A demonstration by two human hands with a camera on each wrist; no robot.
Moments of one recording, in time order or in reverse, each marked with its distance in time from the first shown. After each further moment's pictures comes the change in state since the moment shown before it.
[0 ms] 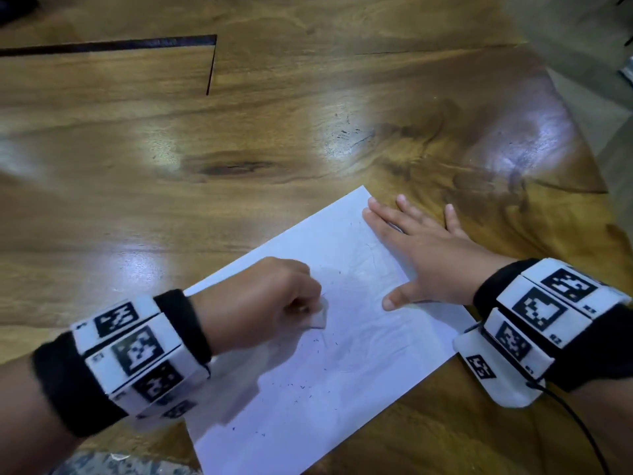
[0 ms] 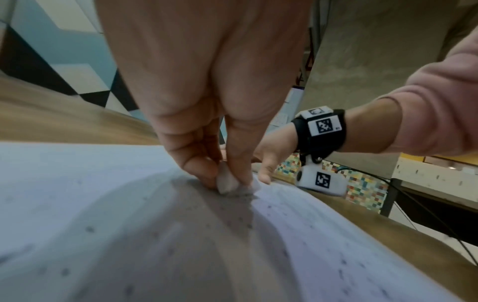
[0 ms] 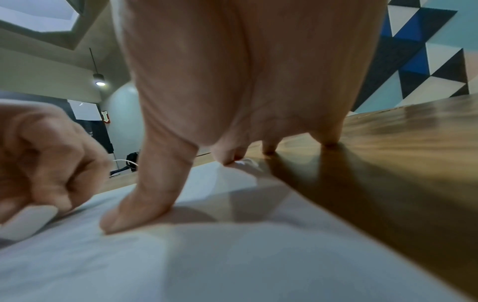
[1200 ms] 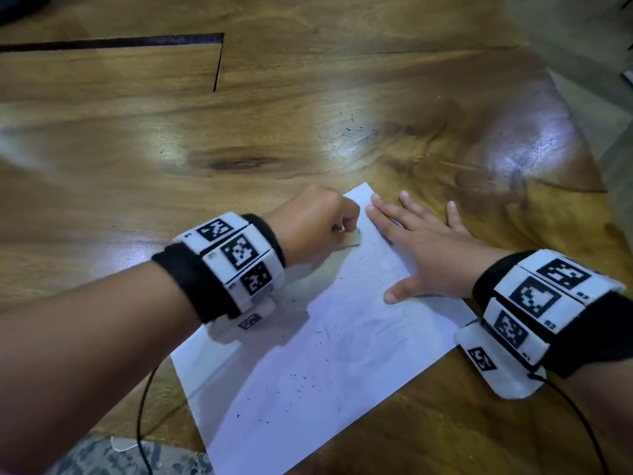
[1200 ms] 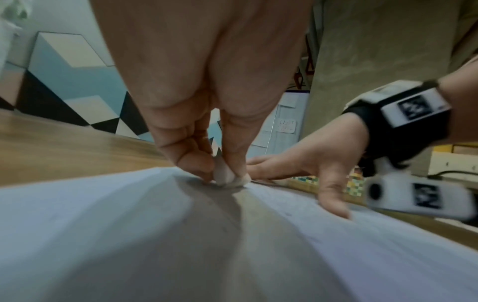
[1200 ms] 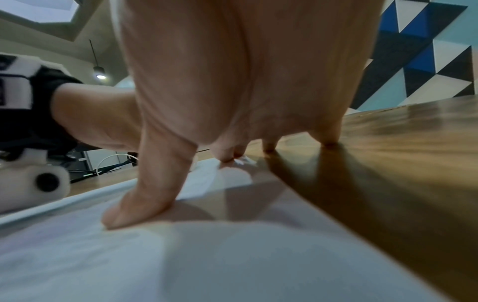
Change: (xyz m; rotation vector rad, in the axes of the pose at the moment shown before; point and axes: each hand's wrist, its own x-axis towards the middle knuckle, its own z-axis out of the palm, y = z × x) left_hand 0.070 0.010 -0.026 0.068 0.175 -0.065; right_hand 0.000 -0.002 0.001 -0.025 -0.001 0.004
